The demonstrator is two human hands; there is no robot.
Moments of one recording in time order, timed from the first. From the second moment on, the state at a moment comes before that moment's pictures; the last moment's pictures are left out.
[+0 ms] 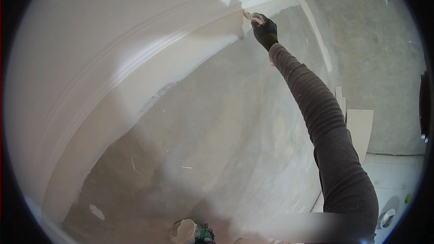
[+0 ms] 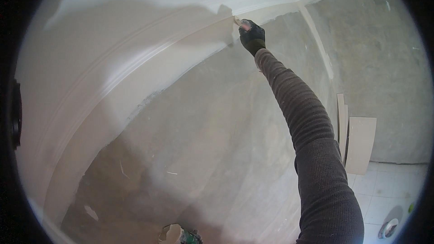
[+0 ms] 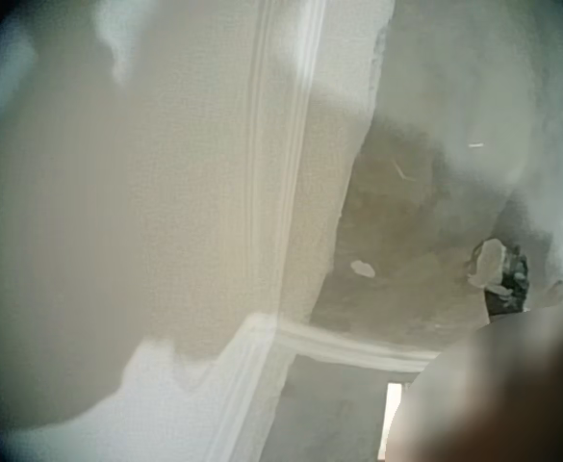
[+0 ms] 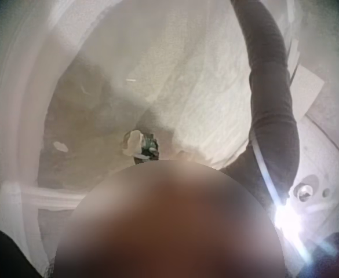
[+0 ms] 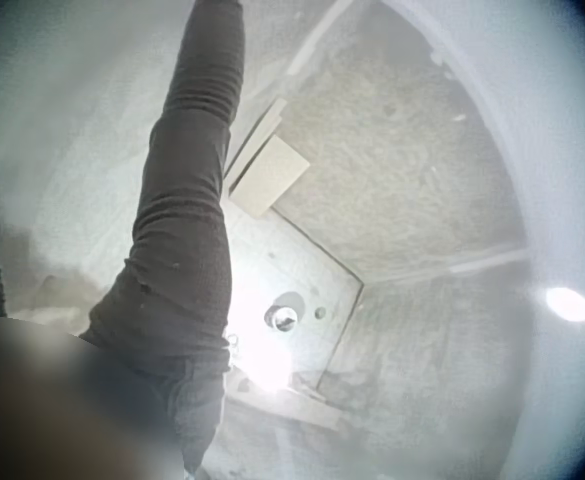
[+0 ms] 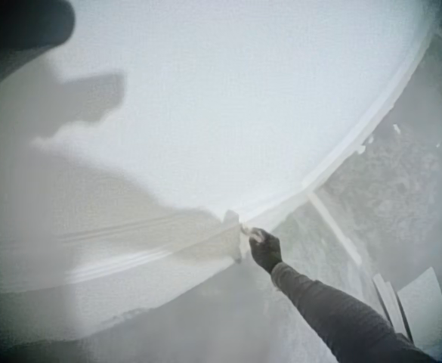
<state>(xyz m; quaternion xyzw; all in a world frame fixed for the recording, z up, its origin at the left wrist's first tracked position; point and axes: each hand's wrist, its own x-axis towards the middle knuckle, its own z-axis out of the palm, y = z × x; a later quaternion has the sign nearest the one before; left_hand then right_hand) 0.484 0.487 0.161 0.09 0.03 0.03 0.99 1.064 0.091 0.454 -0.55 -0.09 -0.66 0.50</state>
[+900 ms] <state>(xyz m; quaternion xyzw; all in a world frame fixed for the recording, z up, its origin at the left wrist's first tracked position) 0.475 0.488 0.141 0.21 0.04 0.11 0.97 1.040 0.102 0.453 -0.59 -0.12 -0.62 0.50</state>
